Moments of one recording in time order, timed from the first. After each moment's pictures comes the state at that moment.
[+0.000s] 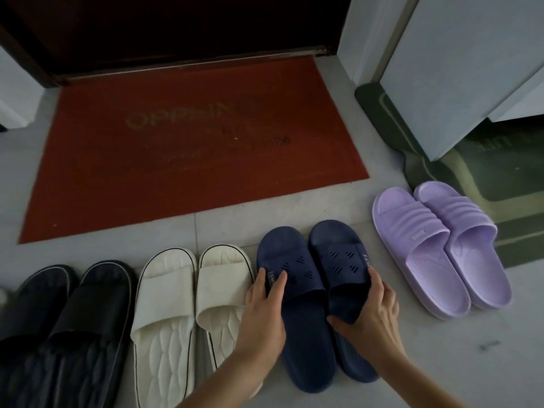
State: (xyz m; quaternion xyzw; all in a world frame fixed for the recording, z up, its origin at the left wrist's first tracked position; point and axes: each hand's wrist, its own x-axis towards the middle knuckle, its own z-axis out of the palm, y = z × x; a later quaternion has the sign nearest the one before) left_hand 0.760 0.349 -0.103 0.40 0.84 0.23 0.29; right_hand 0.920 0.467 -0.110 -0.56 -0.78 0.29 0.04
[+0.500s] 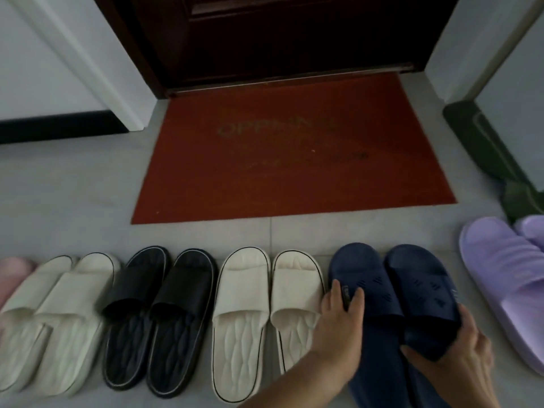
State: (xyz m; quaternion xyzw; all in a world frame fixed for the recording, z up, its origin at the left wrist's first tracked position) left_hand 0.755 0.358 -0.074 0.42 0.83 0.12 0.36; right_hand 0.901 0.461 -0.082 -0.60 -0.73 0.32 0.04
